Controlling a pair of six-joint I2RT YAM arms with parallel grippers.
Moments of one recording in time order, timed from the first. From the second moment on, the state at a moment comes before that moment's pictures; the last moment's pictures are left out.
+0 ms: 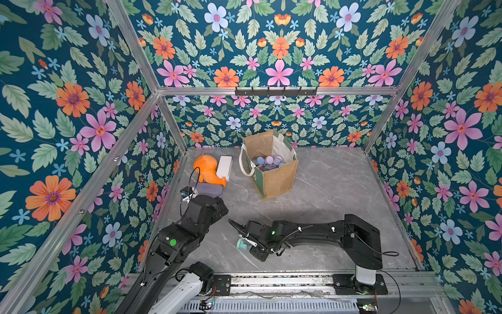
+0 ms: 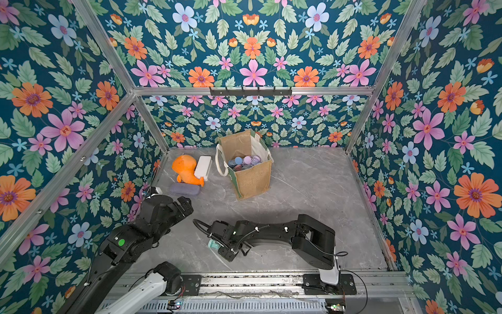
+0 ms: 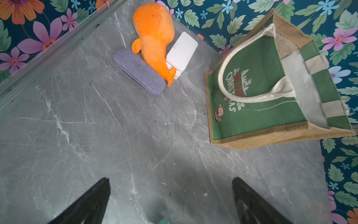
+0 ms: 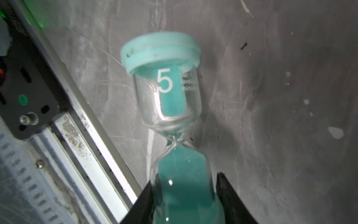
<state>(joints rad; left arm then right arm) -0.55 0.70 0.96 -1.00 -0.41 -0.88 1.25 1.87 1.31 -0.64 -0.03 0.26</state>
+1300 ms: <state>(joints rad) -0.55 1.08 1.07 -0.56 -0.29 -0.75 0.66 1.84 2.03 -0.81 -0.16 0.29</state>
